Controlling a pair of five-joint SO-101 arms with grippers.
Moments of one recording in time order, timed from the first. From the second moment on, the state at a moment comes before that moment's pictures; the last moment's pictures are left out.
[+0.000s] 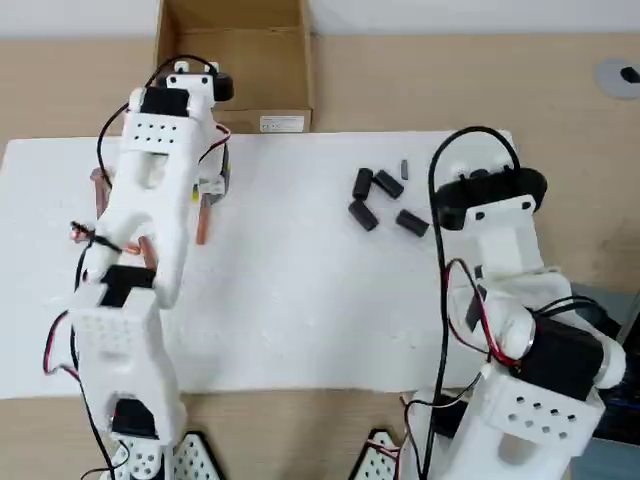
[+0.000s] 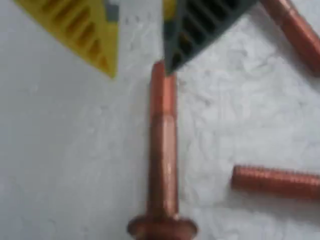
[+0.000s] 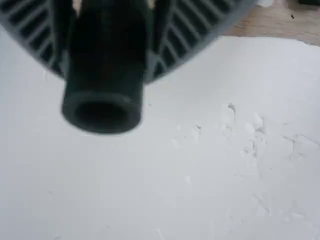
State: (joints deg) left arm 3.2 30.1 -30.1 92.6 -6.5; right arm 15.8 -58.1 27.4 99.8 20.0
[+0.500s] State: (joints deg) left arm 1.0 42.6 -42.0 92.6 -6.5; right arm 15.8 -58.1 27.4 99.8 20.0
